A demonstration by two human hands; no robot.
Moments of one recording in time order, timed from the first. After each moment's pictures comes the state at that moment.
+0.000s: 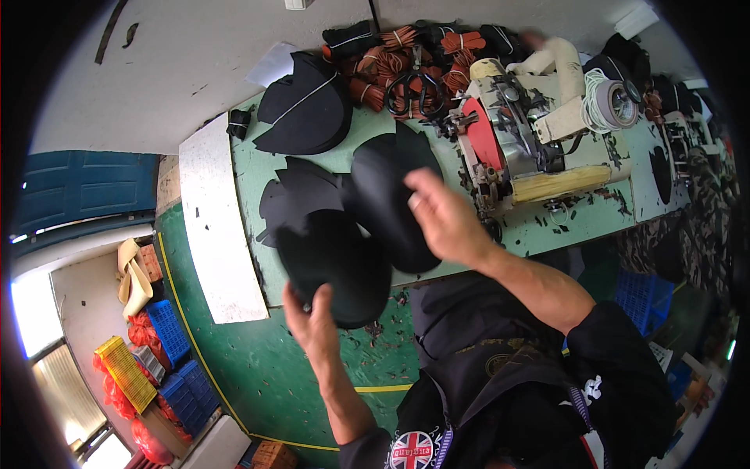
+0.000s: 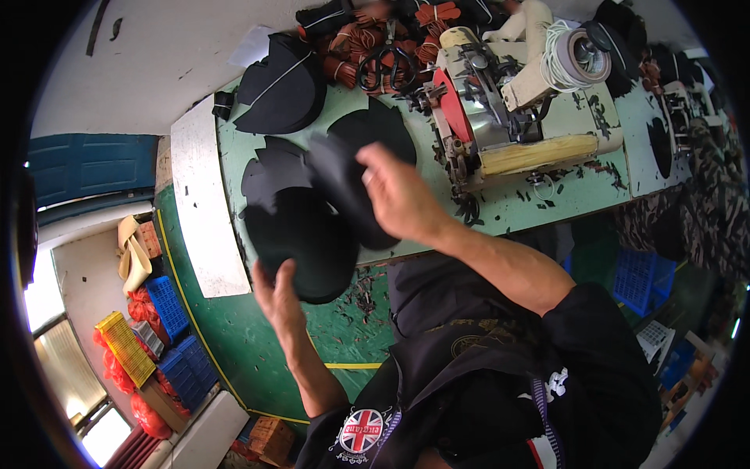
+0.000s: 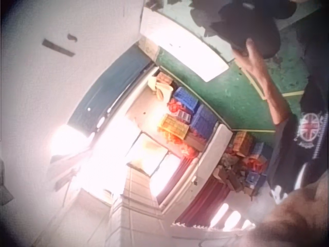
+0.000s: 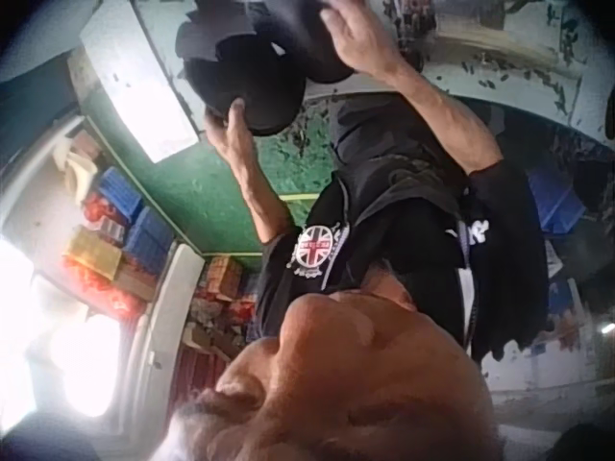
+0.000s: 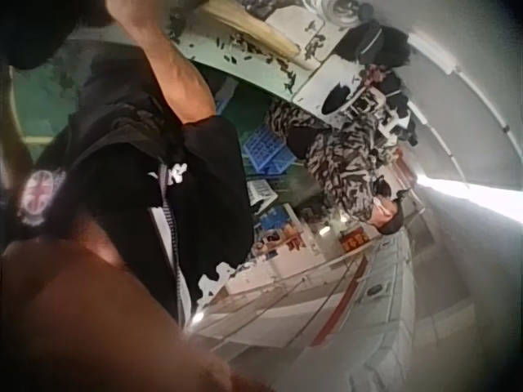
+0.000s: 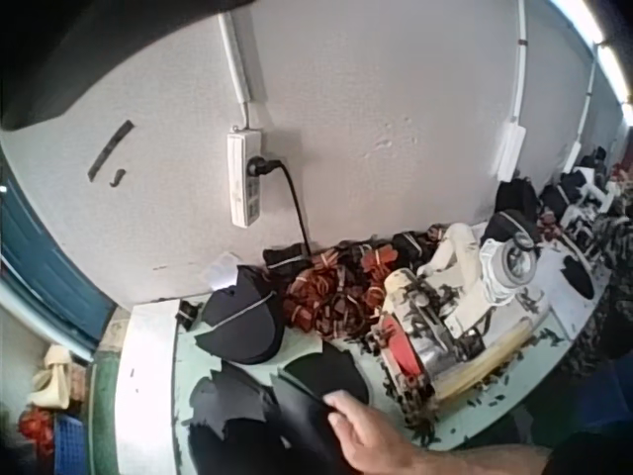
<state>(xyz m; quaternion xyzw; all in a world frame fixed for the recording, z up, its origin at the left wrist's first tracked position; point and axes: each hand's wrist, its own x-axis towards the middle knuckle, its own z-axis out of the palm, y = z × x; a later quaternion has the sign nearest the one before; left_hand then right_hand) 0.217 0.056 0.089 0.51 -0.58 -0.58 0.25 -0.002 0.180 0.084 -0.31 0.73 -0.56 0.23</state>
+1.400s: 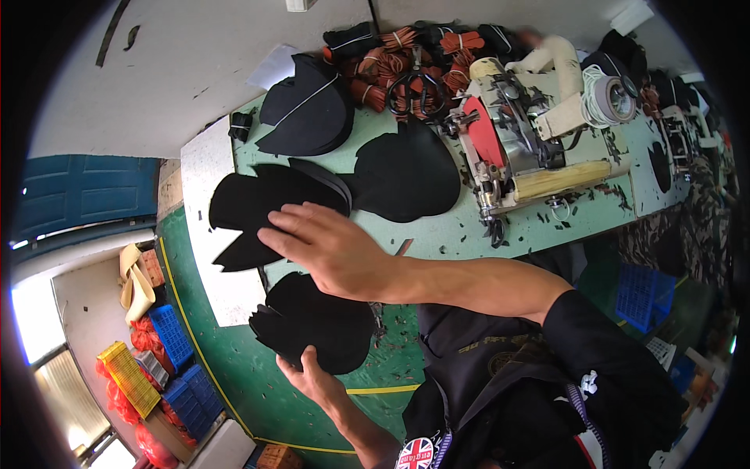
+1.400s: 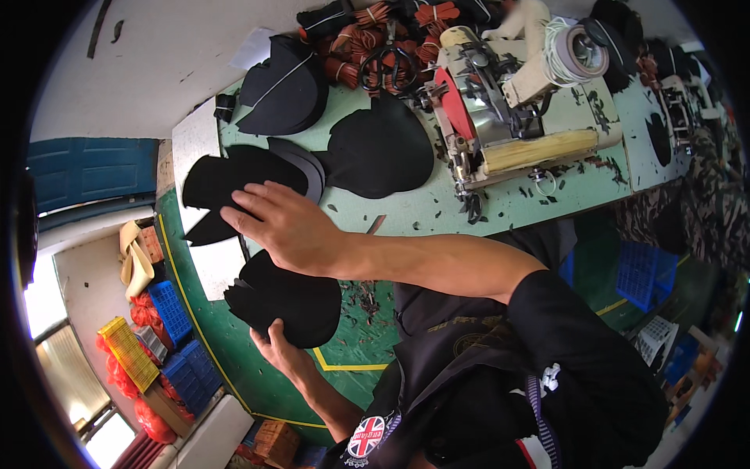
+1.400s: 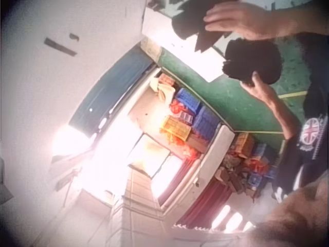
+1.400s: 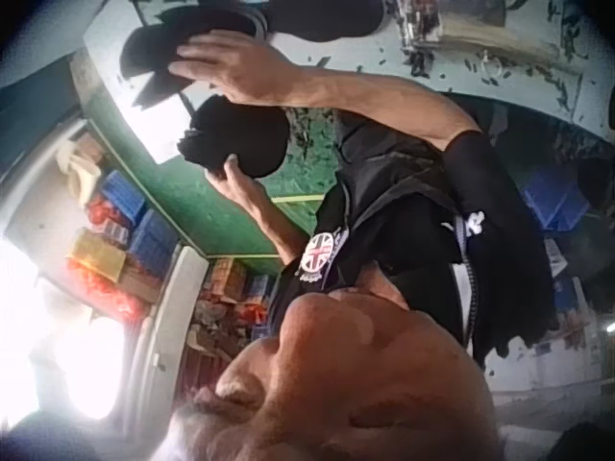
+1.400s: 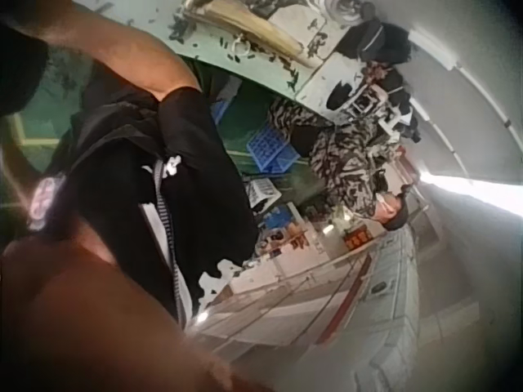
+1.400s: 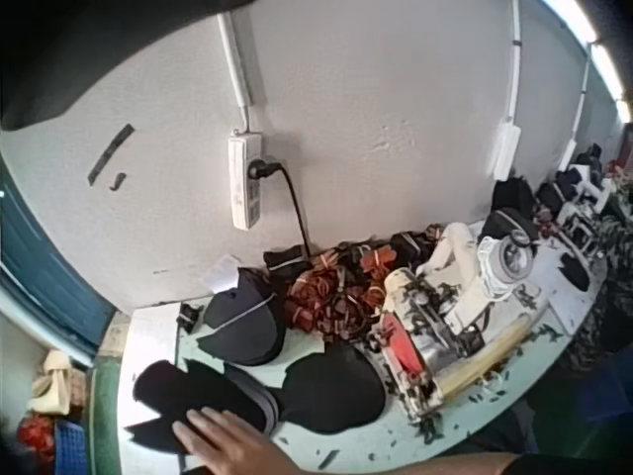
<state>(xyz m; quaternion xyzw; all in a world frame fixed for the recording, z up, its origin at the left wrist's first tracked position) 0.281 0.089 0.110 0.59 -0.46 -0.55 0.37 0.062 0.079 0.108 -0.58 0.64 -0.50 -0.02</state>
